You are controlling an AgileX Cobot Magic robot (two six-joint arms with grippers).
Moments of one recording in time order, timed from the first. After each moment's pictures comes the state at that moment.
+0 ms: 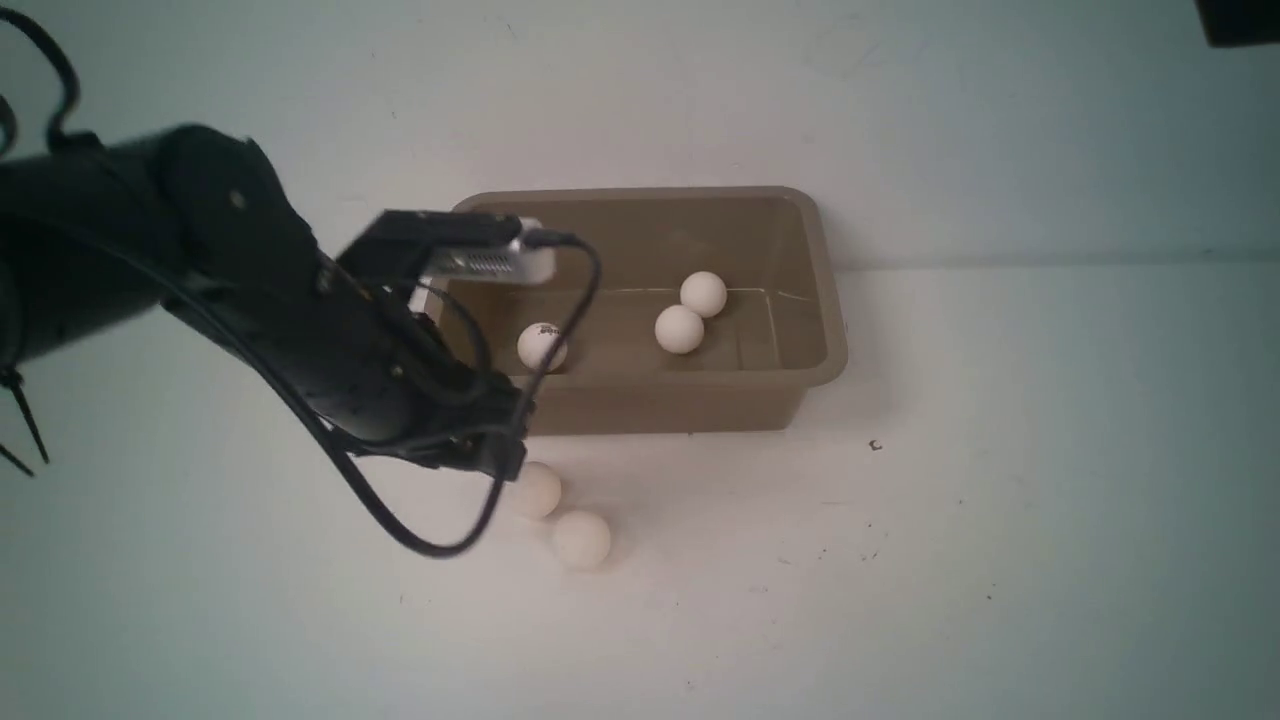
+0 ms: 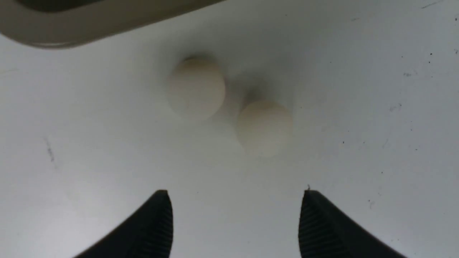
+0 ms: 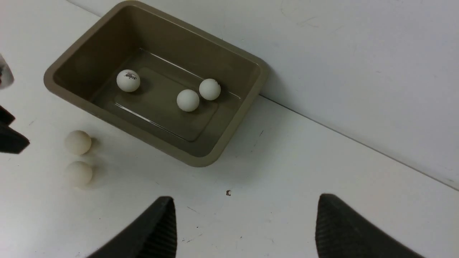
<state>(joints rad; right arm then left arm) 0.27 1.24 -1.68 0.11 1.28 -0.26 -0.30 1.63 -1.16 -0.37 0.80 0.20</state>
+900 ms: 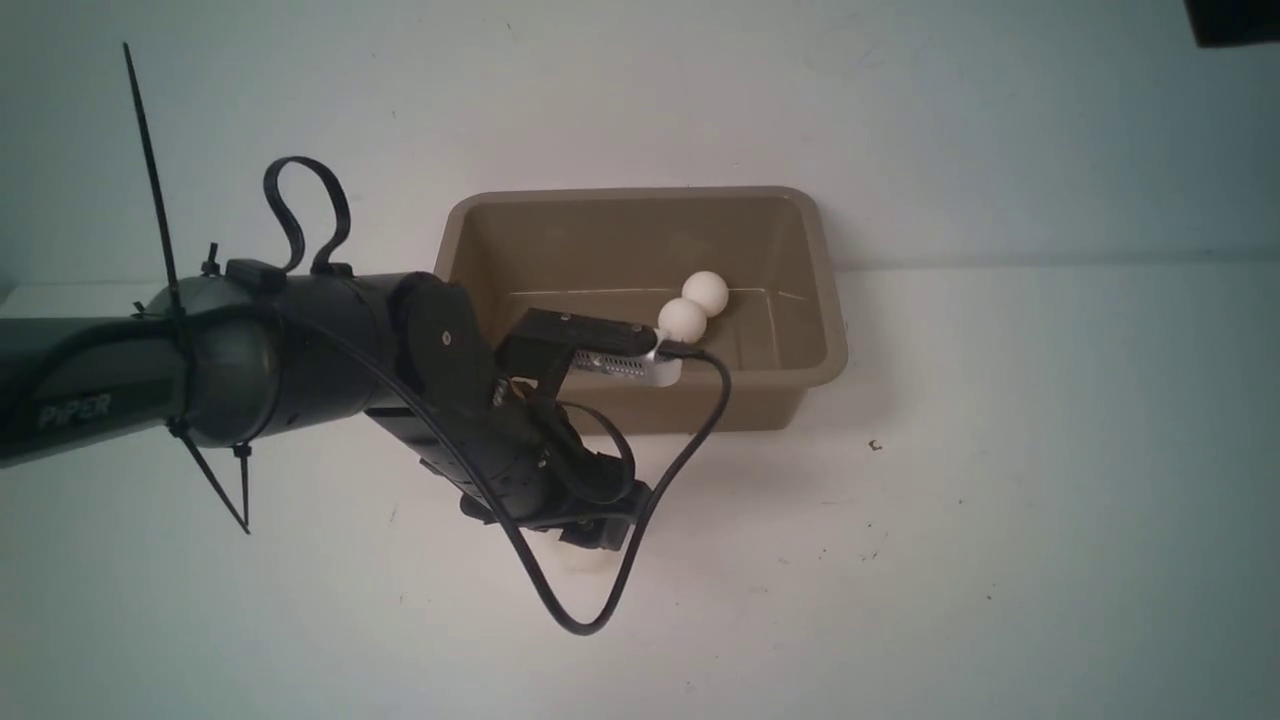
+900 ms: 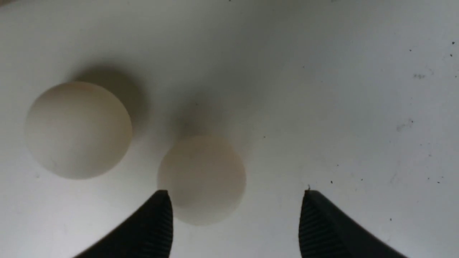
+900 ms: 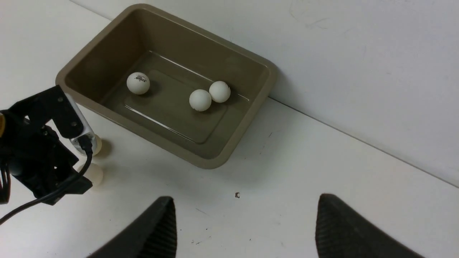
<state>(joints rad) 0.27 1.24 -1.68 0.14 1.28 -0.26 -0.46 1.83 -1.14 -0.37 0.57 0.16</state>
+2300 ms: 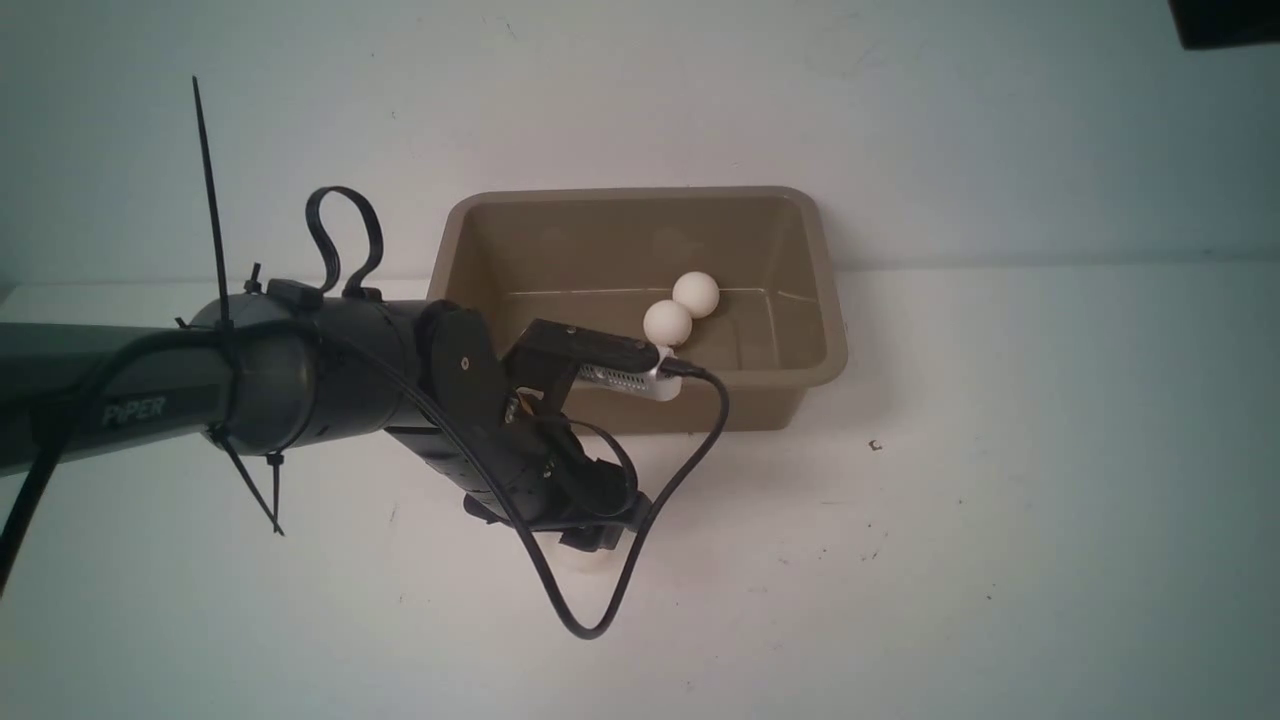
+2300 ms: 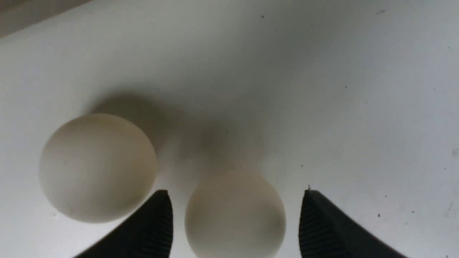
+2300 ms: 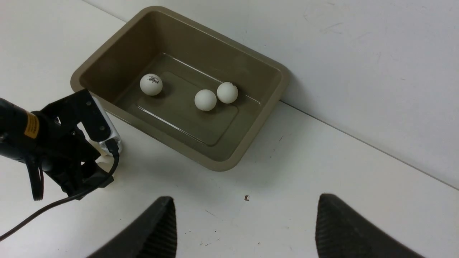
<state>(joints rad) 0.27 1.24 -1.68 0.17 1.28 -0.28 -0.46 1.89 -1.14 -0.34 0.49 0.17</state>
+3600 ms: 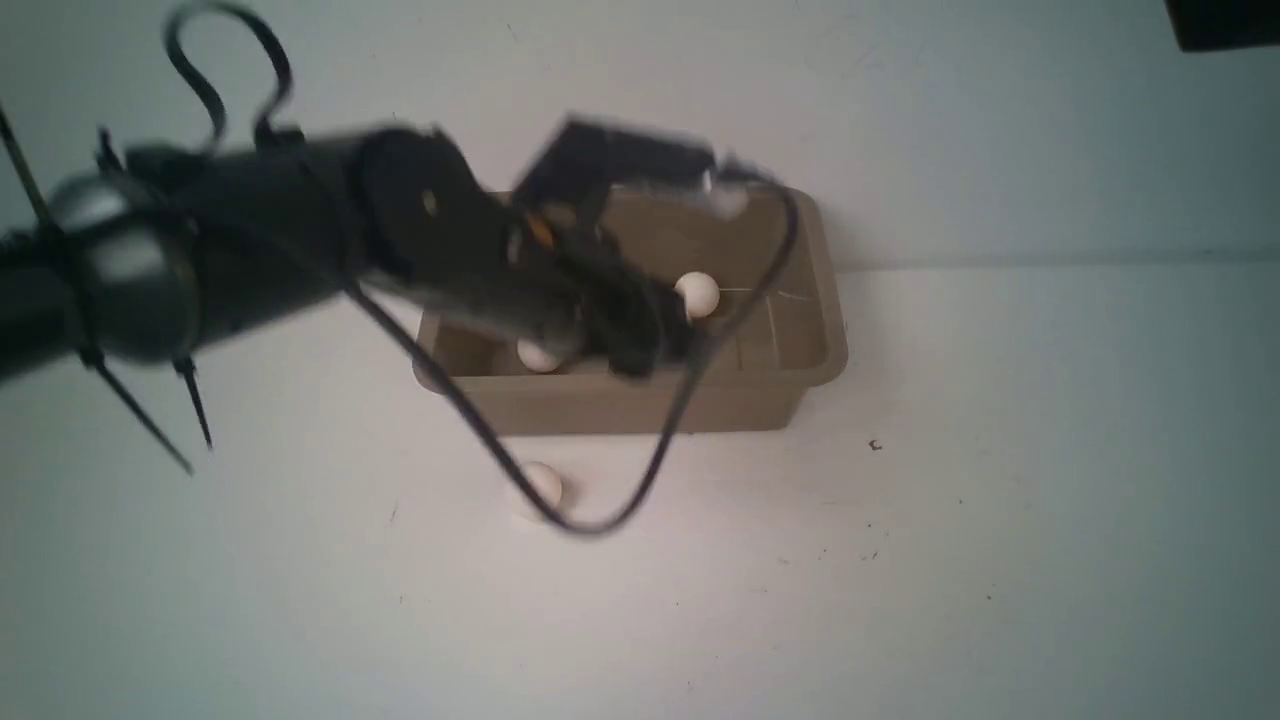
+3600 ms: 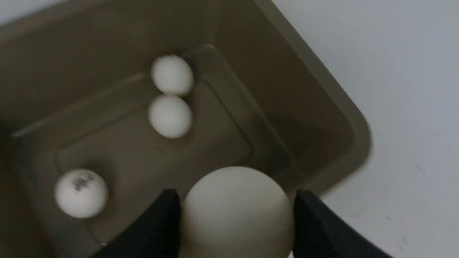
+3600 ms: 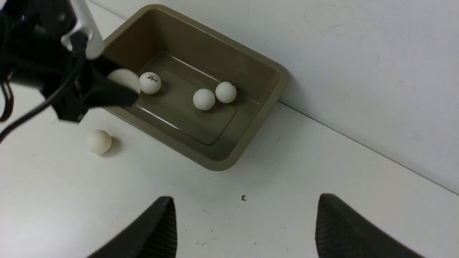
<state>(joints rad) 0.27 1.24 -1.68 0.17 1.28 -0.30 -0.39 1.82 -1.53 -0.33 0.56 0.24</state>
